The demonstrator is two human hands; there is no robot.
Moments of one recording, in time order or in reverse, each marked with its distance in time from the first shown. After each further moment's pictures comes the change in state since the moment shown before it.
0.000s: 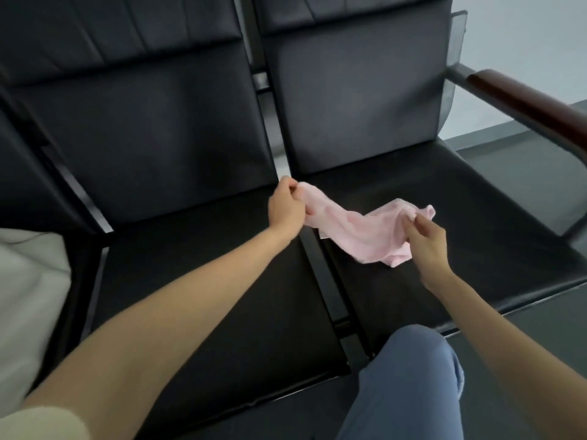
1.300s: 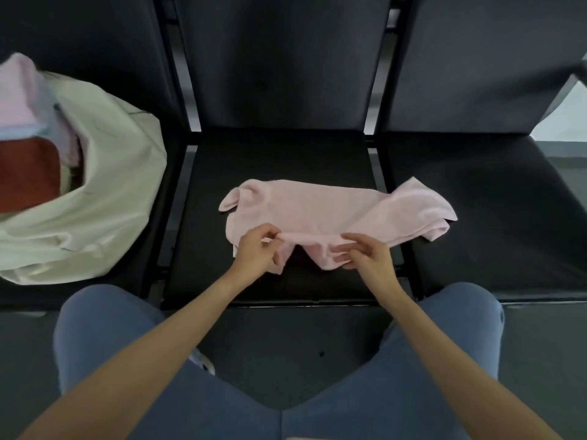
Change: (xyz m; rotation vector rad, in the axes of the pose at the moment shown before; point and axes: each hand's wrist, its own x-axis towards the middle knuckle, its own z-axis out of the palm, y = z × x) left_hand -0.194 -0.152 -0.196 0.004 -0.091 -0.214; right_hand -0.195 0.011 0.148 -0.113 -0.522 0.079
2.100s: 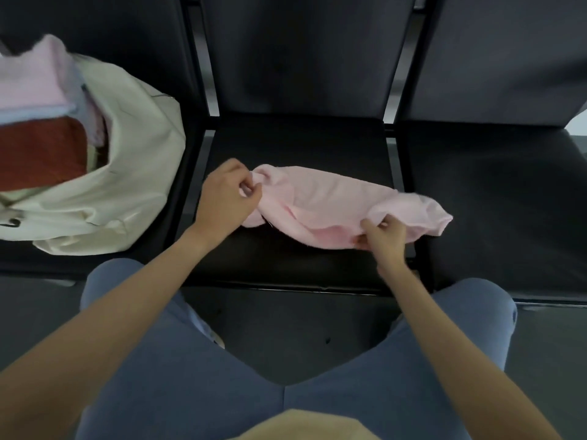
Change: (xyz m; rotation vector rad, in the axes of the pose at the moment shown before) left_hand 0.009 0.027 -0.077 0.493 0.415 0.453; right_hand 0.020 -0.011 0.006 0.075 0.223 0.046
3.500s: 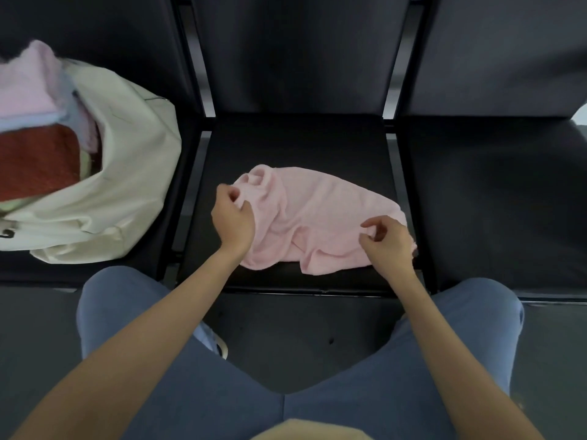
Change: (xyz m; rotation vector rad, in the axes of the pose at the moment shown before) left_hand -0.017 0.011 0.049 -0.323 0.206 -0.694; right_hand -0.010 0.000 -0.016 -0.473 -0.061 -0.251
